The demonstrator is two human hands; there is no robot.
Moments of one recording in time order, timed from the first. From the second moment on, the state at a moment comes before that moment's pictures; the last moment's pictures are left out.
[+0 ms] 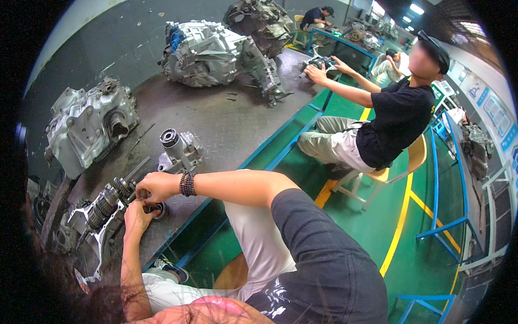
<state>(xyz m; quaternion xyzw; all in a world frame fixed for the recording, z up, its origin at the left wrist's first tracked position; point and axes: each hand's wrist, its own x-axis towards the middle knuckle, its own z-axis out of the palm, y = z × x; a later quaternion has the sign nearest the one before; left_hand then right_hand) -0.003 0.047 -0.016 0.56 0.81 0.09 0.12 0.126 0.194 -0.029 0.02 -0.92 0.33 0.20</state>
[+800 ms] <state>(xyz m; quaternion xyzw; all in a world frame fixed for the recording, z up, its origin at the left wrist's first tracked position) -0.002 0.052 -0.021 0.57 0.81 0.10 0.11 0.131 0.194 -0.020 -0.03 -0.94 0.31 0.17</state>
